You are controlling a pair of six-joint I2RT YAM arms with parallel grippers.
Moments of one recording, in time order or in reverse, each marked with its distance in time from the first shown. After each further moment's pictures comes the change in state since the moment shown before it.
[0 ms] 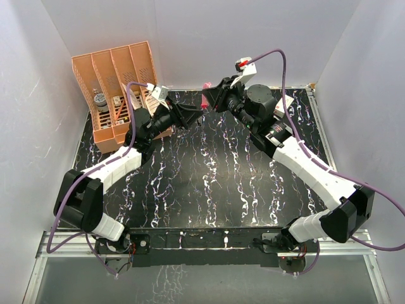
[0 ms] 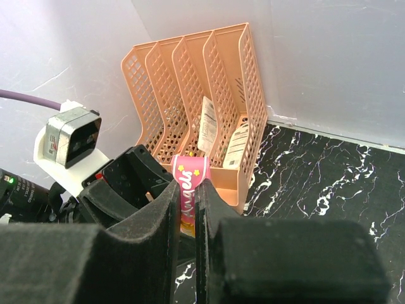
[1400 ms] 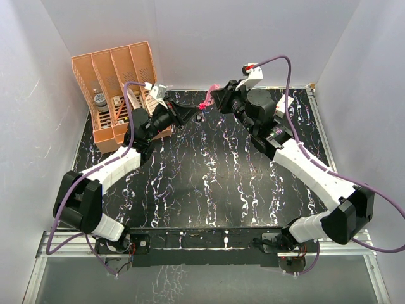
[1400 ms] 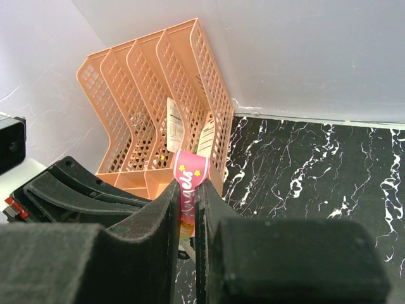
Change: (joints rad) left arm 0.001 -0.009 0.000 0.024 -0.002 -0.034; right arm -0.024 -0.015 -0.074 0.012 0.122 0.044
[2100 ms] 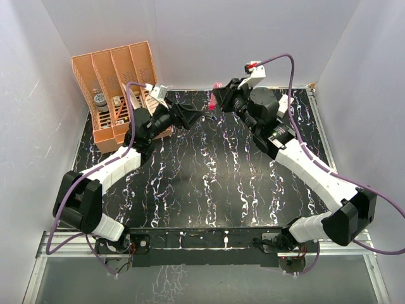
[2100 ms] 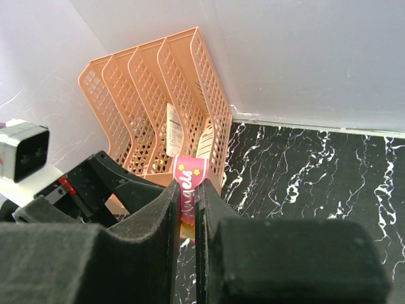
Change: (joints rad) left arm 0.000 0.000 0.000 -0.050 -0.031 0.001; right arm -0.007 -0.016 0.005 -0.002 0.000 -0.009
